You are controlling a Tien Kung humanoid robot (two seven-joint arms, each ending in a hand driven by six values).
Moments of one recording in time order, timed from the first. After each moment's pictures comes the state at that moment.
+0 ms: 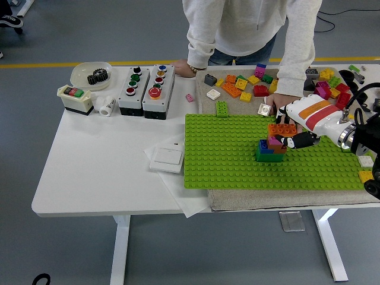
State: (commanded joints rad) left arm -0.21 0.11 -0.75 -0.25 2.27 -0.45 0.09; right arm 0.85 -0.66 0.41 1.30 -1.92 -0.16 -0.04
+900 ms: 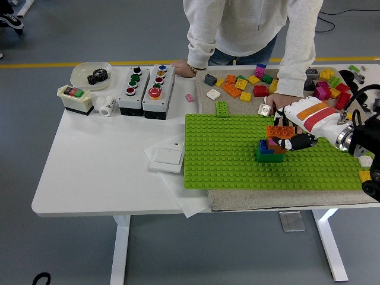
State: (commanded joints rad) left arm -0.21 0.11 -0.75 -0.25 2.27 -0.44 0.09; right arm 0.84 -0.65 0.41 1.29 -1.90 -0.16 -0.04
